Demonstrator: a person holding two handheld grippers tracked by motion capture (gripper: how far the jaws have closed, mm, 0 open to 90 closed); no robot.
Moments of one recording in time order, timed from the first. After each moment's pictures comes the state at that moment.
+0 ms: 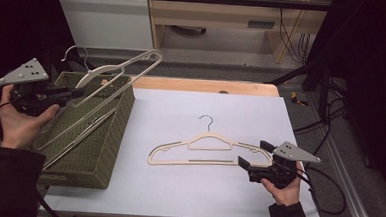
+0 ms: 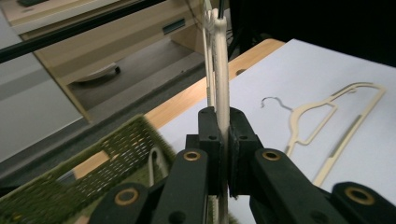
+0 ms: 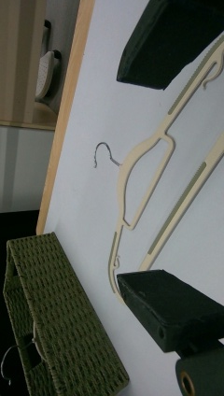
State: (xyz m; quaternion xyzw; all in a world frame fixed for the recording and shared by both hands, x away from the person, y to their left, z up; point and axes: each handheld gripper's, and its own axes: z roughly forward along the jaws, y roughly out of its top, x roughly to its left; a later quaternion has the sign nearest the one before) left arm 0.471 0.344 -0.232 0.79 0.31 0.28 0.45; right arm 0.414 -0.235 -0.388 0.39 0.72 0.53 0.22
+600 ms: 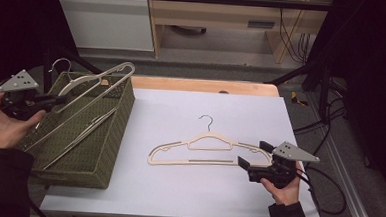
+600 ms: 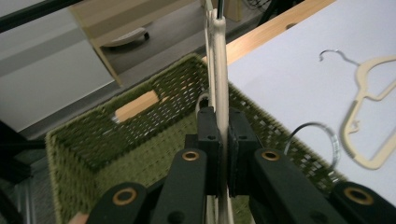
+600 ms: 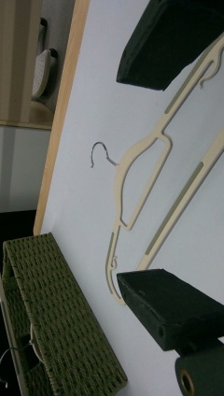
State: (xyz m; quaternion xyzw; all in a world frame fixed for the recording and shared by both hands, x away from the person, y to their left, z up) left arm 0.491 0.401 -0.282 0.80 0.36 0.30 0.38; right arm 0.416 -0.234 -0.391 0.39 0.72 0.53 0.21
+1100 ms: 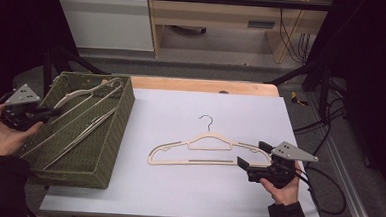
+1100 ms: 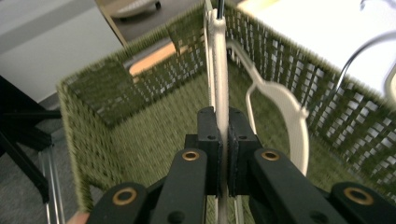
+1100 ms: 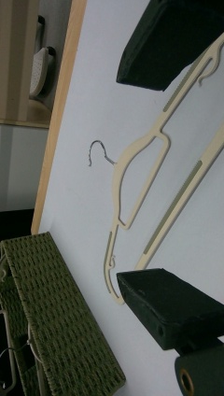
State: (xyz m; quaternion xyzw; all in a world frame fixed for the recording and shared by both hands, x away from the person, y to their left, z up) left arm 0.491 0.419 -0.327 0.81 0.38 0.30 0.33; right arm 0.417 -0.233 -0.392 0.39 0.72 0.53 0.21
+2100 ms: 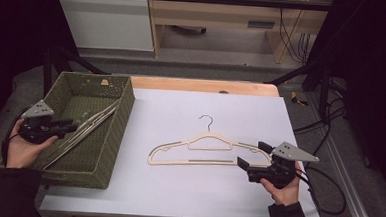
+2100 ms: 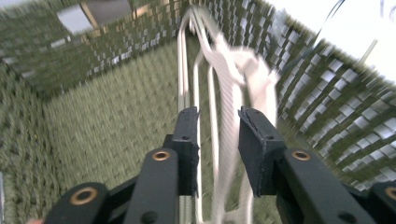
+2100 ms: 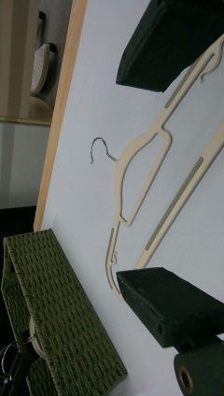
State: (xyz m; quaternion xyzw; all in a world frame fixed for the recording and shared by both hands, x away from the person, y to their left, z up) left arm 0.481 0.405 -0.356 0.80 0.40 0.25 0.38; right arm 0.416 -0.234 -0.391 0.39 0.72 0.53 0.20
